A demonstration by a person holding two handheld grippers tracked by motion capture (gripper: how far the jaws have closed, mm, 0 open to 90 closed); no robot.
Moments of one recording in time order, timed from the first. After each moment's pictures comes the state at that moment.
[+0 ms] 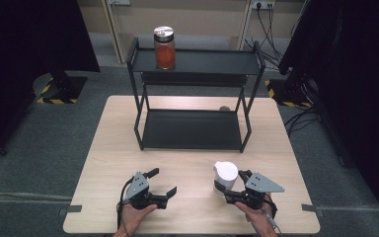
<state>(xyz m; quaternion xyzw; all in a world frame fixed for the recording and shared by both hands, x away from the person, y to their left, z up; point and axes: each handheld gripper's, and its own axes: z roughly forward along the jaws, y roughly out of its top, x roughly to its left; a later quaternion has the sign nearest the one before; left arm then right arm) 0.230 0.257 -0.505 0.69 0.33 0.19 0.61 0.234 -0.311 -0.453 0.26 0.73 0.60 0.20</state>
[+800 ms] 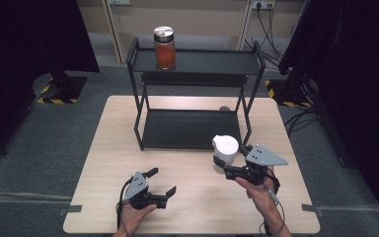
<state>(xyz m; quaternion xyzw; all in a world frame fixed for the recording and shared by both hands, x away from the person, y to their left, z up) 0.227 0.257 -0.505 0.69 0.33 0.20 0.61 0.269 -0.298 -0.376 0.25 0.73 0.60 0.22</state>
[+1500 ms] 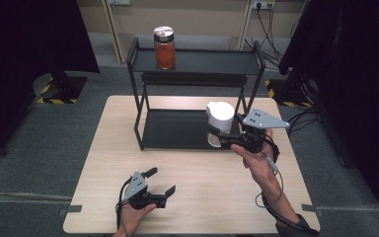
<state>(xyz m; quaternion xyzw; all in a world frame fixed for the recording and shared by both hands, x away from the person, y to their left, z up) 0.226 0.257 -0.505 0.69 0.33 0.20 0.61 0.308 -0.275 -0.294 0.24 0.72 0.61 0.23</state>
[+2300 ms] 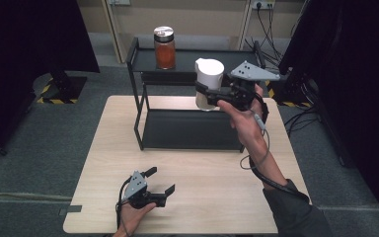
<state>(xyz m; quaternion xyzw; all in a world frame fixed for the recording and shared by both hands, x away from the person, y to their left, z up) 0.226 0.257 -0.506 0.68 0.34 0.20 0.62 0.358 -0.234 -0.221 0.26 0.70 0.62 0.24</state>
